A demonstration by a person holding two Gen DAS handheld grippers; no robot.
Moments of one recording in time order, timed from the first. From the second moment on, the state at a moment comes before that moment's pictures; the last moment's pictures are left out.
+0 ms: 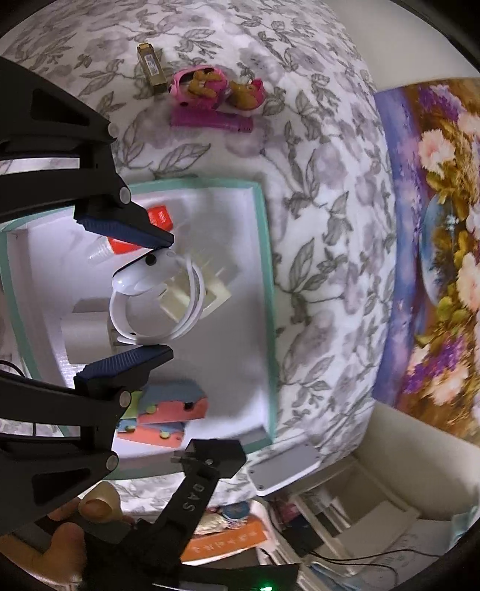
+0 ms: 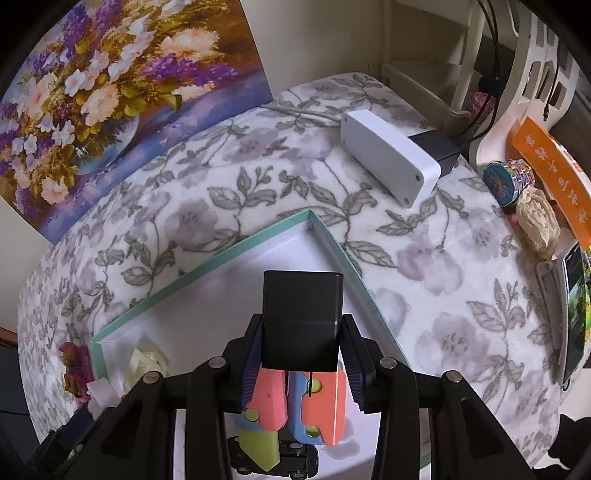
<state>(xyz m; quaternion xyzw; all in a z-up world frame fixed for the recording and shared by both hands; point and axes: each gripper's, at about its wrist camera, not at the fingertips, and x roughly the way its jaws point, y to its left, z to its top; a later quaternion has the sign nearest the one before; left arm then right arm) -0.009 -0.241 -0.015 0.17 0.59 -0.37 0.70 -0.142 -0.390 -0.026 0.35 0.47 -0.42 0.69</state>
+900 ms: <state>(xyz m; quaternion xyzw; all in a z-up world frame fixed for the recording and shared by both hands) 0.022 -0.224 0.008 0.16 0.58 -0.33 0.73 -0.135 -0.386 -0.006 0.33 0.47 -0.42 0.70</state>
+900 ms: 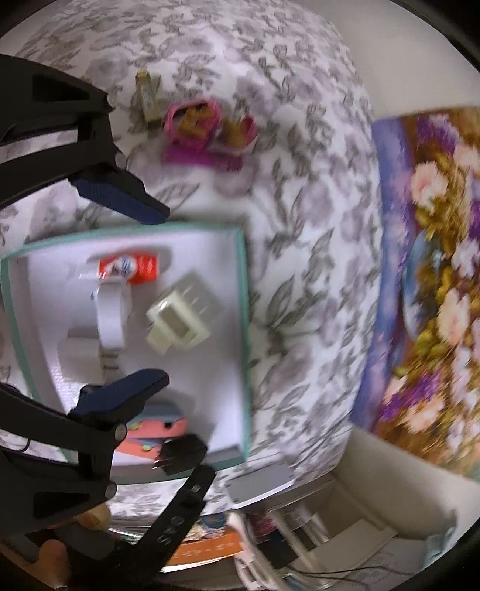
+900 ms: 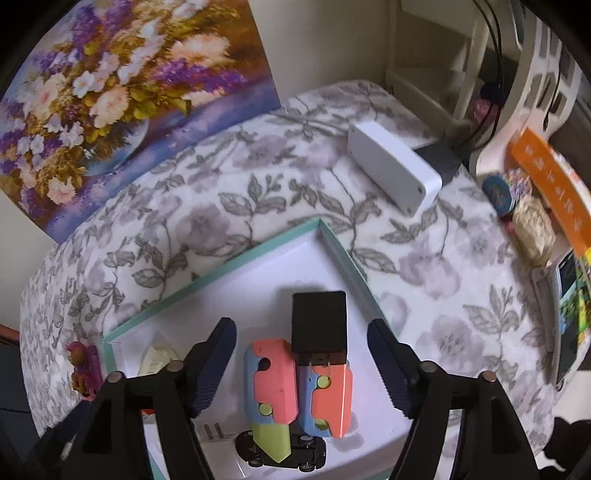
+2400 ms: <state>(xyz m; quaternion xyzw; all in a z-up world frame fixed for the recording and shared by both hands) 0.154 -0.039 -0.048 0.07 0.63 -0.10 0.76 0.042 -0.199 -0.046 0.25 0.56 -0.21 0.77</state>
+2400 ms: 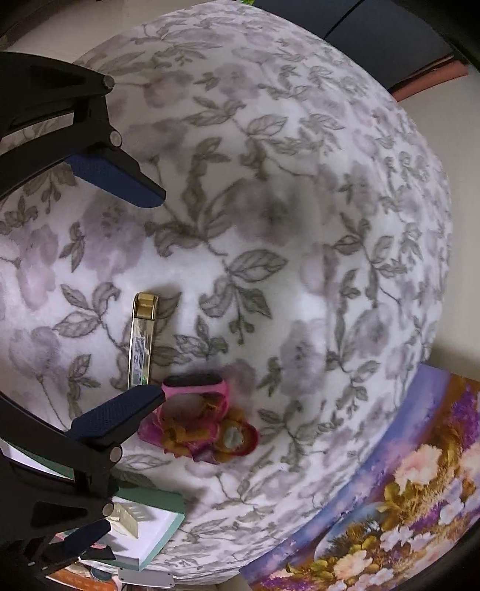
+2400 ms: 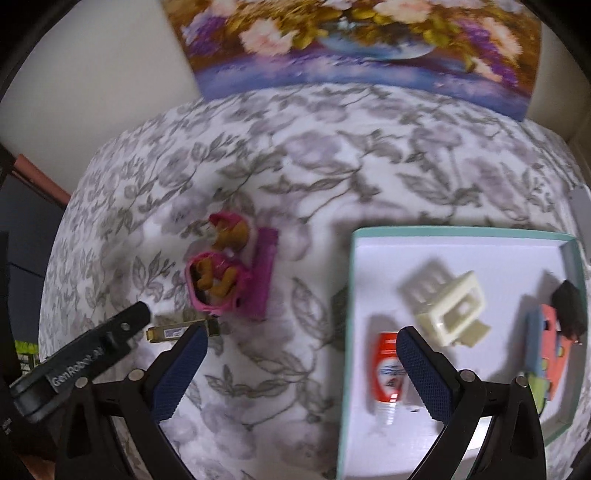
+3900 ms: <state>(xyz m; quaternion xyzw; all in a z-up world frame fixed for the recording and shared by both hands) 0.143 -0.071 -0.083 0.07 0.66 -0.17 0.73 0.031 -0.234 -0.048 0.27 0.52 -0.27 0.76</state>
